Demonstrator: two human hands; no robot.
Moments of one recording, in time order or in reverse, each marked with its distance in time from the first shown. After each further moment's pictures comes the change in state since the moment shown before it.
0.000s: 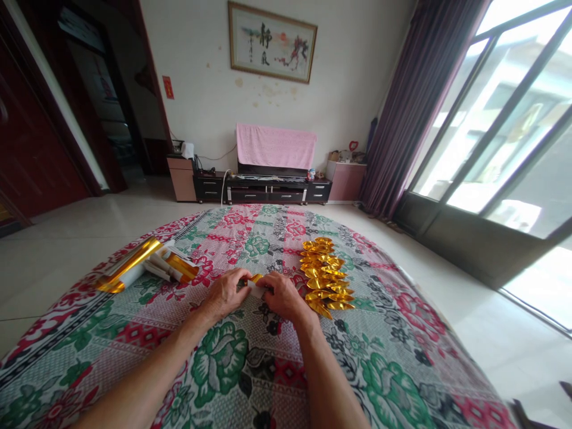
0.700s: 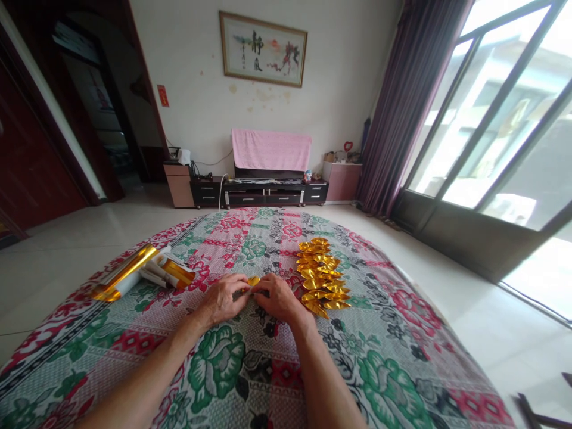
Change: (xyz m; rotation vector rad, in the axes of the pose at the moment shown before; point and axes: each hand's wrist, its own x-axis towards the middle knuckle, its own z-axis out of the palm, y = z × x) left_hand -0.002 0.005 -0.007 0.044 -0.084 0.146; right_hand 0.000 0.001 0.004 0.002 0.005 -0.038
